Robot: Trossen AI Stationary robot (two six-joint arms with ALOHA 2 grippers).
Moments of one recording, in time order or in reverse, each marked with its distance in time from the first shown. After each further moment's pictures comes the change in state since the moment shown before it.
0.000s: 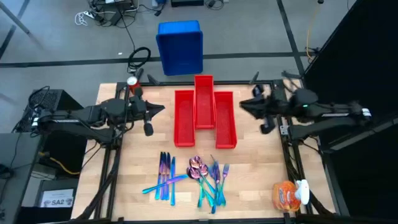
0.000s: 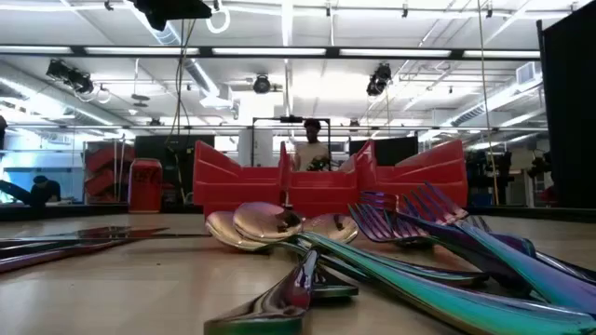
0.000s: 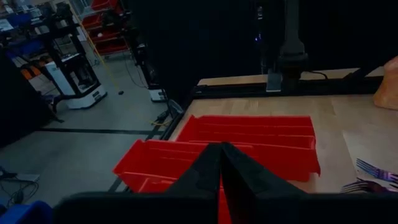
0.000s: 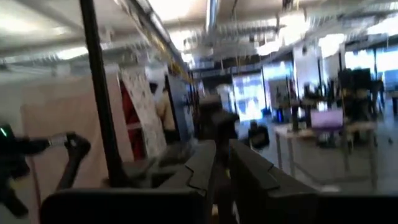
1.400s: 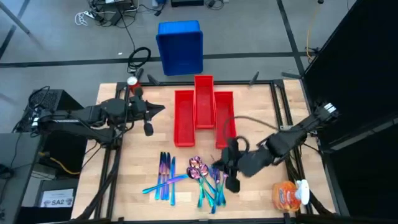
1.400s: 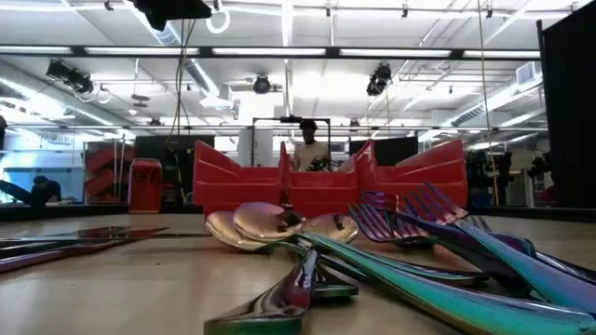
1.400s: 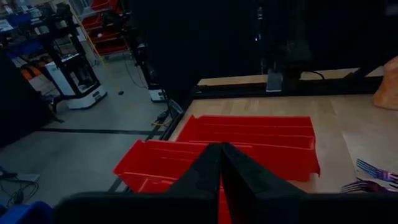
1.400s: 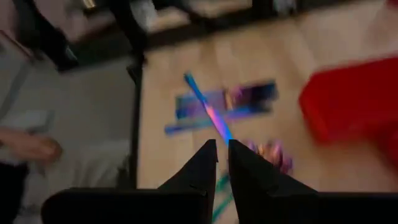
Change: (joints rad) left arm 0.000 0.000 0.000 0.000 0.000 0.000; right arm 0.563 0.735 0.723 -0.978 0.428 0.455
